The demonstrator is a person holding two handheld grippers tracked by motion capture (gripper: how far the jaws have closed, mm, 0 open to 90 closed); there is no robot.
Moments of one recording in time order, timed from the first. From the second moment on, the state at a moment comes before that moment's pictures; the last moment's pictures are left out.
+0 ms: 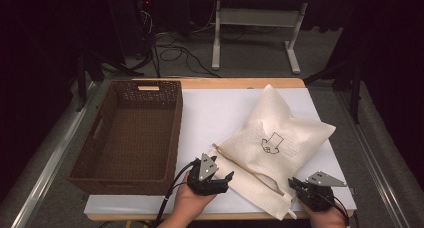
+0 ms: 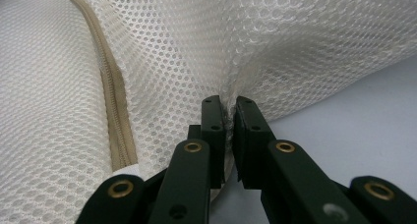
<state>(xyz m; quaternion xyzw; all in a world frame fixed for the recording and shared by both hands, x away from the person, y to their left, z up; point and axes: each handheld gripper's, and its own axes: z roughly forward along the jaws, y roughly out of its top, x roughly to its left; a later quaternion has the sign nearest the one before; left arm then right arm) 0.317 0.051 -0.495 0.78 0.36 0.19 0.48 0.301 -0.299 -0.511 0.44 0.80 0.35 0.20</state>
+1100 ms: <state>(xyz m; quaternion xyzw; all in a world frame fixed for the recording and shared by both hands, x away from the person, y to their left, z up) 0.312 0.044 -0.523 0.83 0.34 0.17 0.40 0.315 -0.336 -0.506 0.45 0.79 0.34 0.23</state>
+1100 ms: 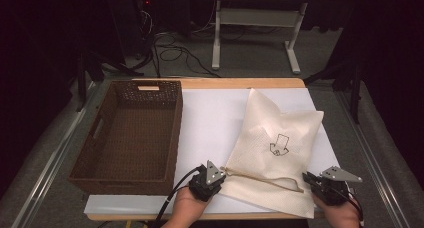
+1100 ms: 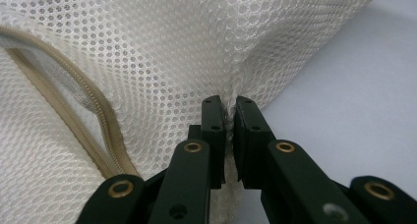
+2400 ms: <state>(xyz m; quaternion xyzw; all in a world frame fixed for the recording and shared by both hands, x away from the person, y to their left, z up) 0.282 0.071 -0.485 0.77 0.36 0.22 0.47 0.316 -0.337 -0.461 0.43 0.74 0.46 0.25</state>
